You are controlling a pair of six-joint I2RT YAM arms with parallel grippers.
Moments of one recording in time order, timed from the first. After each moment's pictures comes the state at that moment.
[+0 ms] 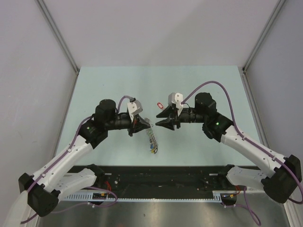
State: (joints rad) left arm -0.59 0.94 0.84 -0.26 0.69 0.11; right arm 0.72 1.13 0.94 0.05 -0.76 -0.17
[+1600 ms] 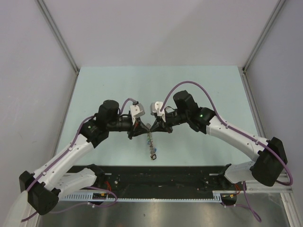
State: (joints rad) left arm -0.61 0.97 0.87 -0.40 0.71 0.16; right arm 0.81 1.36 1.12 -0.30 -0.79 -0.46
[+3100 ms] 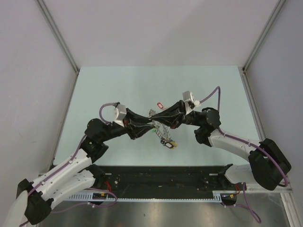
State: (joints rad) left arm -0.68 0.78 0.54 0.49 0.60 -0.31; right arm 0.71 1.31 0.67 1.26 -0.80 0.49
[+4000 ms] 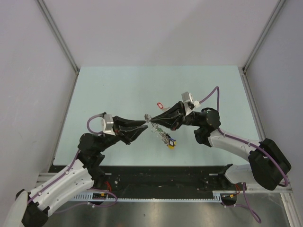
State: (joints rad) left arm -0.71 0.59 0.36 0.63 0.42 -0.34; right arm 0.72 1.31 0.67 1.28 -0.84 0.53
